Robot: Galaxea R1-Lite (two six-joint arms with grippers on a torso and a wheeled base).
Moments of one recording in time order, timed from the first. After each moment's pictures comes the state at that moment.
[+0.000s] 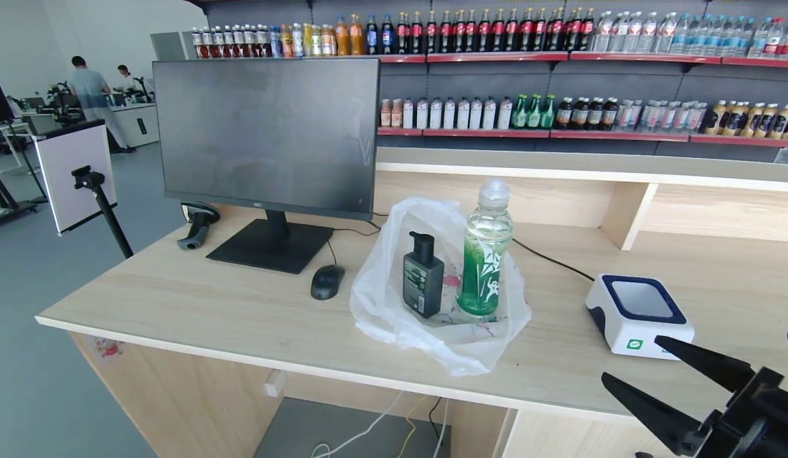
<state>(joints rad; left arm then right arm) 0.00 0.00 0.00 0.00 0.00 -0.01 0.43 1.18 0.00 -1.05 0.06 0.03</state>
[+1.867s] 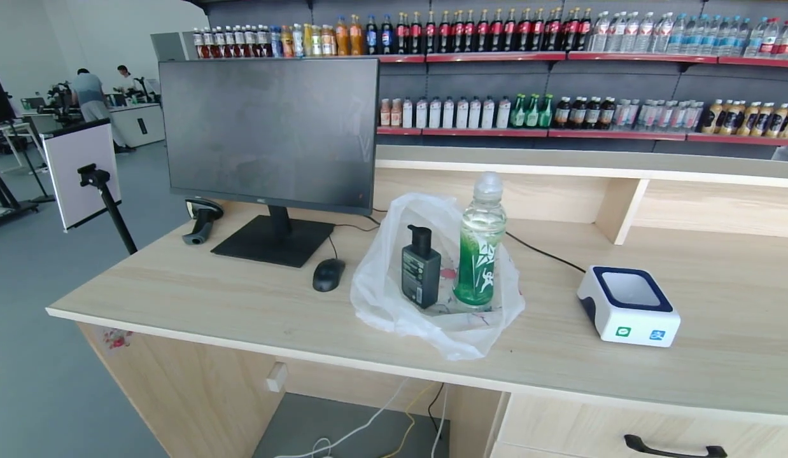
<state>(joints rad) 0.00 0.00 0.00 0.00 0.00 -0.01 0.00 0.00 0.00 0.00 0.05 -0.06</state>
